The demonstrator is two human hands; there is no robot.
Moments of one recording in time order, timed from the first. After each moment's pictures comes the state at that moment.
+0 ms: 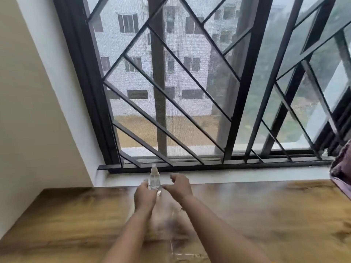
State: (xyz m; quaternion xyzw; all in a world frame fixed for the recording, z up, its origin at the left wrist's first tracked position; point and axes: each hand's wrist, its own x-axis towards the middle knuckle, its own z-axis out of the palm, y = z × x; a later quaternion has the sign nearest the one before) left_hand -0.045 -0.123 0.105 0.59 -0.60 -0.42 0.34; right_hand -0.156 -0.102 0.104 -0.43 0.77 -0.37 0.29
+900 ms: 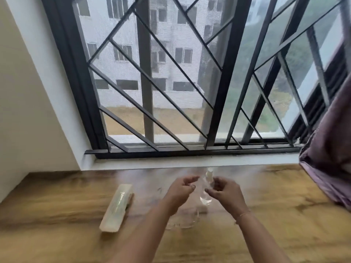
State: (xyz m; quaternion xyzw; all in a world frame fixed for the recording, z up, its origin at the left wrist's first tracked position) left_hand -0.118 -0.020 0.113 0.32 -0.69 -0.63 0.19; right_hand -0.258 0.075 0.105 -0.40 0.77 -0.46 0.18
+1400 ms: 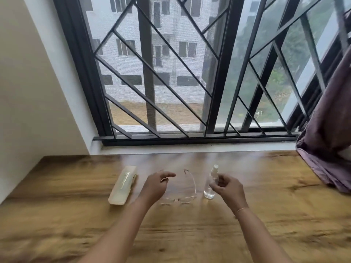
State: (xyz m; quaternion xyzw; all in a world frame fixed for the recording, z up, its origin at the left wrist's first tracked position) left_hand -0.043 -0.012 0.085 0.40 -0.79 -0.41 0.24; right_hand -0.243 0.126 0.081 -0.34 0.76 -0.51 0.20
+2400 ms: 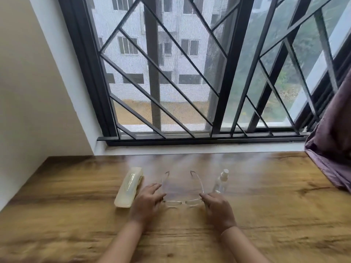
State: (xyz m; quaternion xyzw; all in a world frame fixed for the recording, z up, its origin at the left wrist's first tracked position) left_hand 0.012 -0.022 0.025 0.32 -0.90 -0.13 0.28; right_hand -0.204 0.108 0.017 -0.57 0.77 -0.27 -0.03
